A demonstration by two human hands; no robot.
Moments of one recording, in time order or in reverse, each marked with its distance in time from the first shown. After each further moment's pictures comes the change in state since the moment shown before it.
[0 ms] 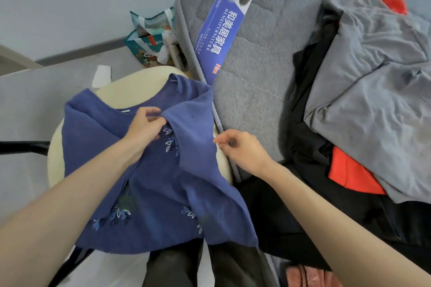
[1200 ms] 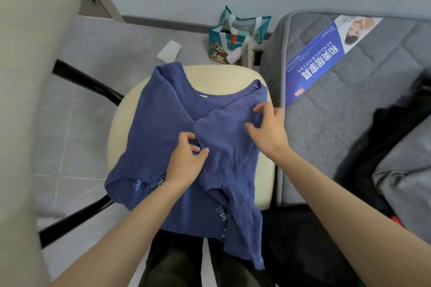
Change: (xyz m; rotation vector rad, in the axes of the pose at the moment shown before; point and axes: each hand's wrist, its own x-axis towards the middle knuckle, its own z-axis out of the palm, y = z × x) left_hand -0.065 -0.086 -0.024 -0.090 0.208 -0.066; right_hand 0.070 -0.076 0.063 -0.305 0.144 -0.170
